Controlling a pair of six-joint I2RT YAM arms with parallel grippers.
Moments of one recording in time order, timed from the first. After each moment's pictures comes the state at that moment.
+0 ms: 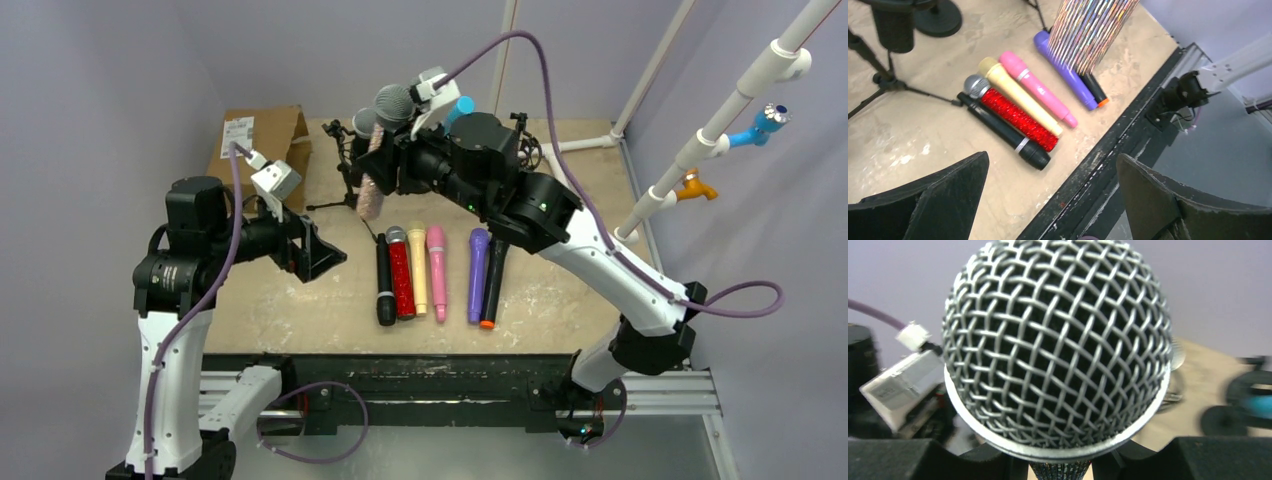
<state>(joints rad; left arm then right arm) -0.07 0.87 1.37 -1.05 0.83 0.09 1.04 1.58 2.00 -0.50 0.11 0.34</state>
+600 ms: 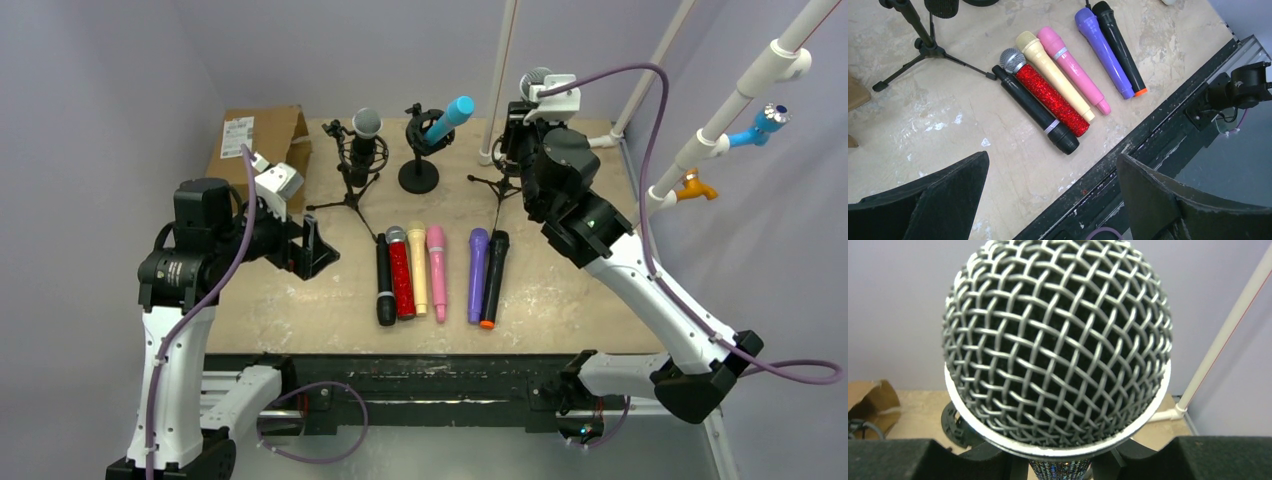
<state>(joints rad) -0.07 0.90 1.36 -1.10 0.64 0.13 0.72 1.23 1.45 -0.16 0.73 -0.06</state>
